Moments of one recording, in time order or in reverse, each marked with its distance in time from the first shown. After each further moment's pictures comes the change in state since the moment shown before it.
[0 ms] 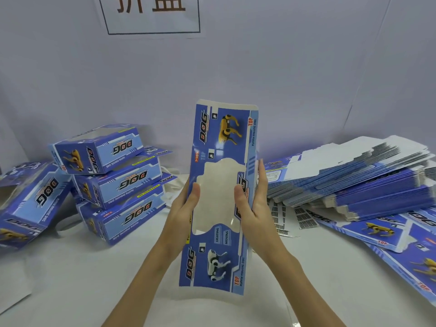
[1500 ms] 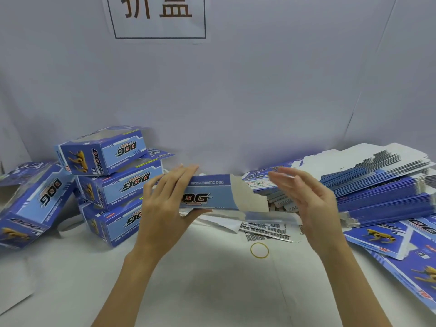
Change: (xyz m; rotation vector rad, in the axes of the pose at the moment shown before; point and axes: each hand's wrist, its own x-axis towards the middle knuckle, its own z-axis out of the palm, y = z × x) left_hand 0.019 -0.001 -0.048 1.229 0.287 0.945; right_hand 0.013 -0.022 -0.093 0.101 0.084 -0.014
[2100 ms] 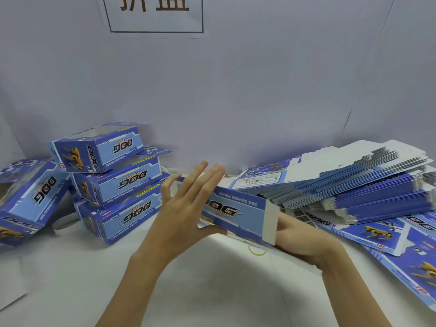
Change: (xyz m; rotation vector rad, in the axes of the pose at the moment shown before) left_hand 0.002 0.022 0.004 -0.007 -0.226 0.193; right_hand -0.023 -0.010 0.017 -0.170 -0.702 0.476
